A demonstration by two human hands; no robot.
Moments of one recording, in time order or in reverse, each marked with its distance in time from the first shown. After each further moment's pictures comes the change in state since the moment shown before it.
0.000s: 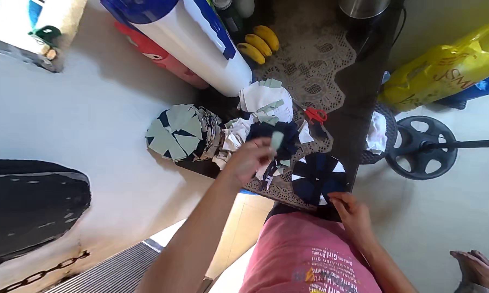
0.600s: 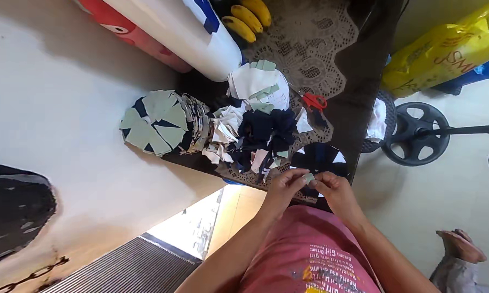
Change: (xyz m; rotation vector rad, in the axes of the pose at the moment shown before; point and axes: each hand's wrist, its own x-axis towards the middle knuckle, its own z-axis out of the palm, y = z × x) left_hand -0.041 -0.090 0.075 -0.052 -0.091 0.128; right_hand 0.036 -0.045 0.024 0.340 -0.168 0.195
